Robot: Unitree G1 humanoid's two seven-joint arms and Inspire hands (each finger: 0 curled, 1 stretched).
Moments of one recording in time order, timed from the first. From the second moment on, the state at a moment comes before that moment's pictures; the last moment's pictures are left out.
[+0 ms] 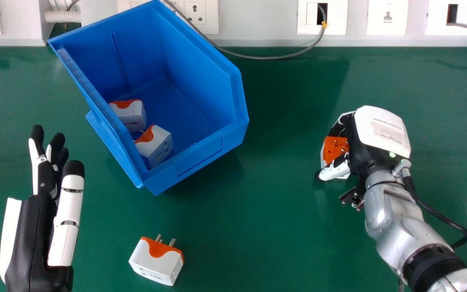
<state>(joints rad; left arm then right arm) 0.44 0.06 0.20 -0.29 -0.04 -0.31 -0.08 -0.62 -0.25 0.35 0.86 -0.63 0.15 -0.40</state>
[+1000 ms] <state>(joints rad) 0.41 0.05 0.18 -0.25 -0.03 -0.34 -0.05 0.05 -0.19 0.36 -0.38 -0.68 0.15 -0.23</state>
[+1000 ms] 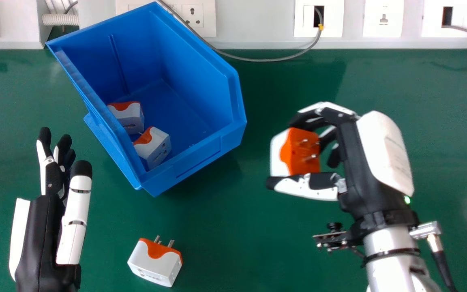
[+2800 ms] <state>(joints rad) 0.51 0.01 0.13 -0.29 0.02 -0.35 -0.01 -1.16 0.17 0.49 1.21 -0.65 -0.12 -0.32</state>
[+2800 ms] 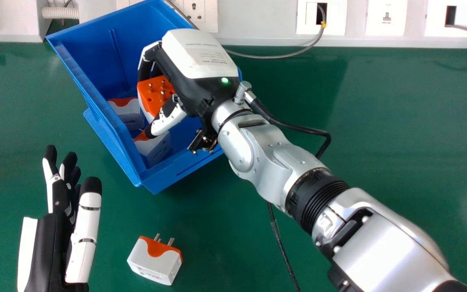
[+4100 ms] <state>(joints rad) 0.48 -0.02 0.10 -0.28 0.03 -0.36 0.01 -1.16 0.16 0.51 1.20 -0.64 -0.14 -0.18</state>
